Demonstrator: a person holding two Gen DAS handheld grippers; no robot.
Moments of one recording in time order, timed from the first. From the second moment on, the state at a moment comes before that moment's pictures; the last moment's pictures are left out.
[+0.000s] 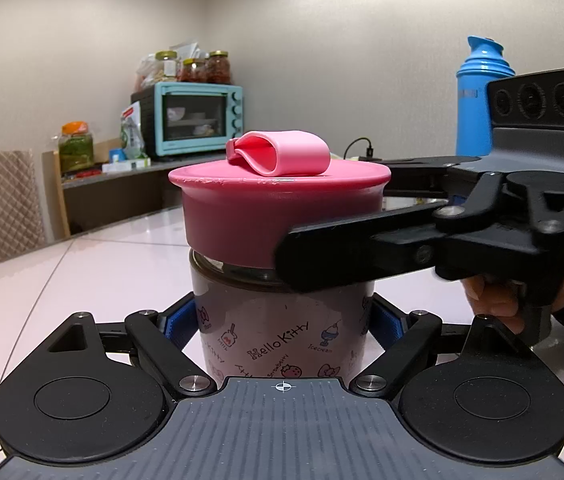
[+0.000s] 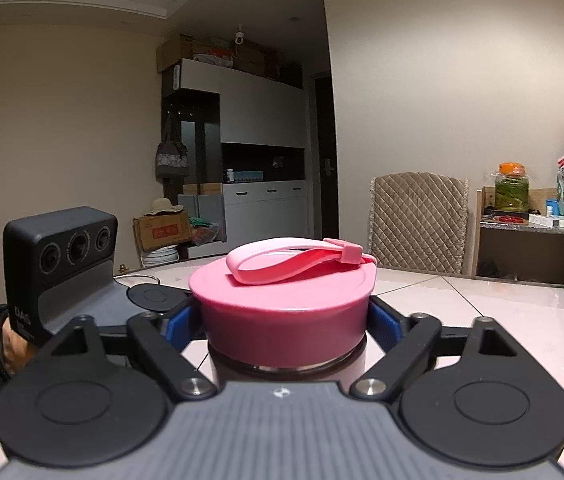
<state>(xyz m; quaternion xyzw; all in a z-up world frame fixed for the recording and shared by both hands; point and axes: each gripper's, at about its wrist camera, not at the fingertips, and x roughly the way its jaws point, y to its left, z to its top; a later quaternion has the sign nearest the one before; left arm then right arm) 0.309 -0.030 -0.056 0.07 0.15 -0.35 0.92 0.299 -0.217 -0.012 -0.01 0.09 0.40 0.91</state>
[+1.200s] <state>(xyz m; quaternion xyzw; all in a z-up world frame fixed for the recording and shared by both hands) 0.308 -0.031 -0.056 0.07 0.15 -0.35 0.92 0.261 -0.162 -0.017 -0.01 0.08 0.18 0.98</state>
